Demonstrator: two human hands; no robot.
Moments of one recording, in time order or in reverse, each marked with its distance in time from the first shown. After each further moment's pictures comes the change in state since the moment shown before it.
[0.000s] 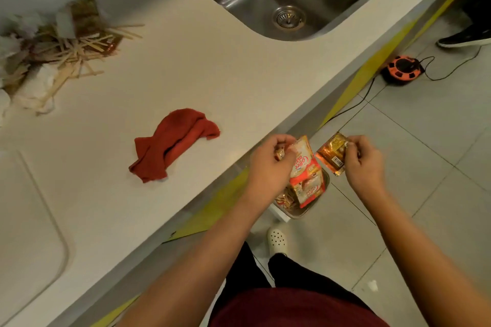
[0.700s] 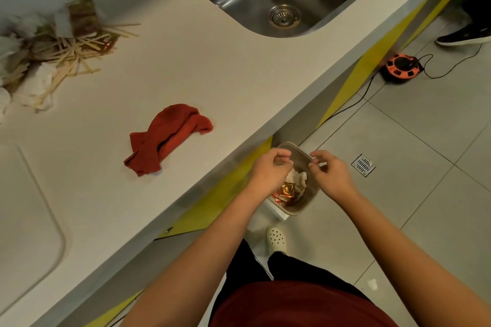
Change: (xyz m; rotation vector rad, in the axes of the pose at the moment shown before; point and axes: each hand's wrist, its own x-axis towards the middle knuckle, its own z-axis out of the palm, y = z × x) left_hand 0.008 -0.048 0.030 0.197 -0.145 -0.216; right_hand -0.025 0.029 0.017 -0.113 -0.356 0.121
